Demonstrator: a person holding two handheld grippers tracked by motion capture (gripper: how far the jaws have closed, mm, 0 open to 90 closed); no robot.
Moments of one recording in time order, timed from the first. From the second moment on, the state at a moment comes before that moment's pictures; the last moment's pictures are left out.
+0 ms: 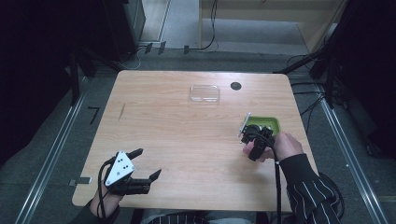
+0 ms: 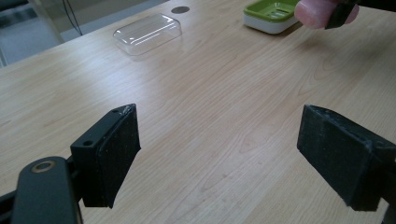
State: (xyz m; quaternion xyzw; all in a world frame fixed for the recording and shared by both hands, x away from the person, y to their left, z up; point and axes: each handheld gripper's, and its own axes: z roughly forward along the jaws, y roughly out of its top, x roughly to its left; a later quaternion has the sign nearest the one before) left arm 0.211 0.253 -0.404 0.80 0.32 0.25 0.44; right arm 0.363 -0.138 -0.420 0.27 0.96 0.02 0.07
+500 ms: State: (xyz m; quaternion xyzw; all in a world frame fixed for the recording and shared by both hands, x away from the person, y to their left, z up) left arm 0.211 0.253 -0.404 0.80 0.32 0.25 0.44; right arm 0.369 -0.146 -0.411 0.24 0.97 0.01 0.08
